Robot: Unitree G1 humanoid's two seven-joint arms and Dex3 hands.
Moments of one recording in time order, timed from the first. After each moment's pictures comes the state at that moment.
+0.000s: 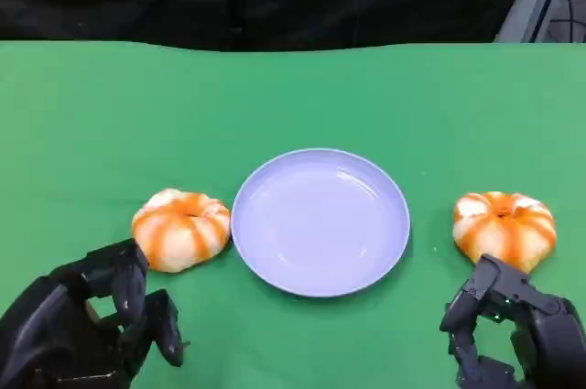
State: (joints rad) left arm 0.28 0.24 0.20 -0.36 -0.69 0.39 -0.56; right arm 0.24 0.00 0.08 0.10 -0.14 -0.68 -0.02
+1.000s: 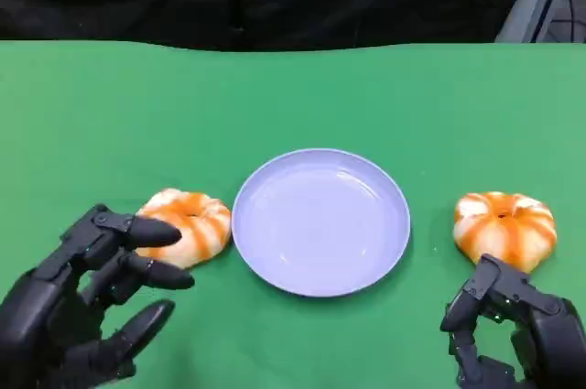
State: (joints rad) left arm 0.30 0.17 0.15 -0.30 -0.33 -0.10 -0.52; right arm 0.24 0.00 0.08 0.09 -0.14 -0.68 -0.02
